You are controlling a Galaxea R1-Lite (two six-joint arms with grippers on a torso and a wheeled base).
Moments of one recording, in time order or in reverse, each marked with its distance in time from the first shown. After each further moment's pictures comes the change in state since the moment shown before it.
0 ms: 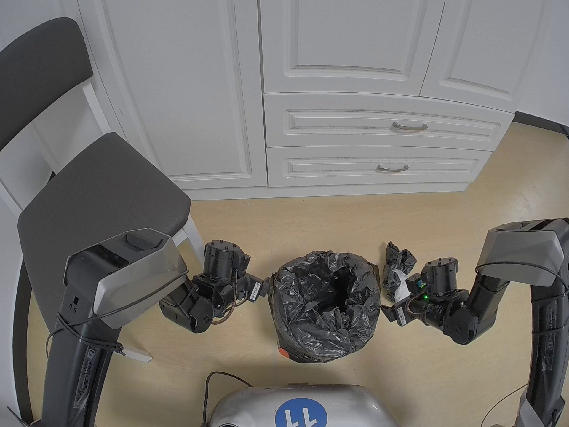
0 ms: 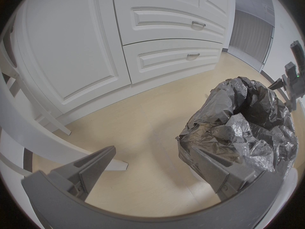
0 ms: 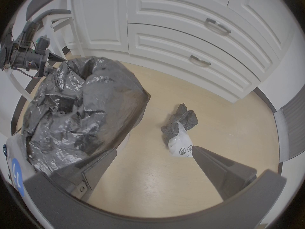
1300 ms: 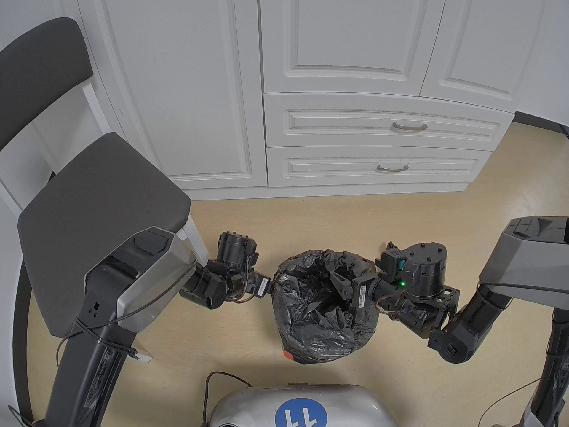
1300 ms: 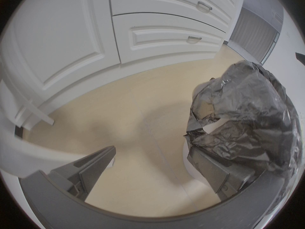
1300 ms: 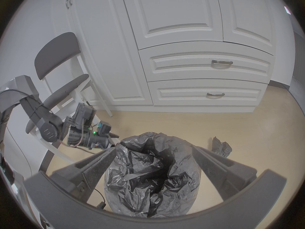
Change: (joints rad) left arm 0.021 0.126 -0.369 0.417 -0.088 -0.050; right arm 0.293 -0.198 0.033 -0.178 -0.041 0.362
